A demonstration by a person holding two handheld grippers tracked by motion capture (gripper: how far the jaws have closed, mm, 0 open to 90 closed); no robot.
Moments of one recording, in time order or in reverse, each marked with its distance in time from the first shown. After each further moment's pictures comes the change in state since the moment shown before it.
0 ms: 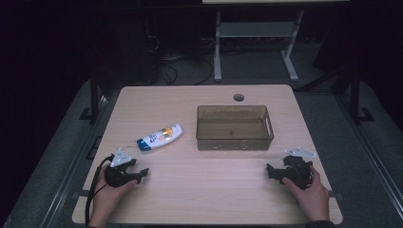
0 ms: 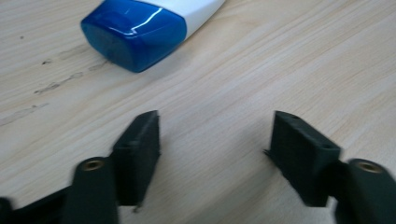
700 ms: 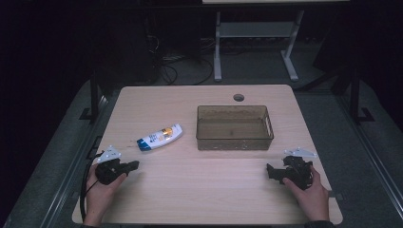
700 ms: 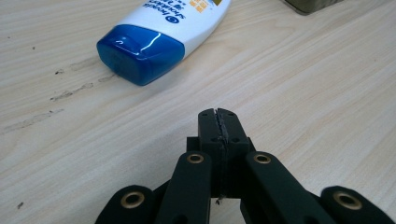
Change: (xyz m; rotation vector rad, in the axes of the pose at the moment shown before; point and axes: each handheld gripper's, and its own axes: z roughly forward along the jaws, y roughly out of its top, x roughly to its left) left arm 0.012 0.011 -0.025 -0.034 -0.095 -0.074; right arm 0.000 0.000 0.000 0.001 0.000 0.001
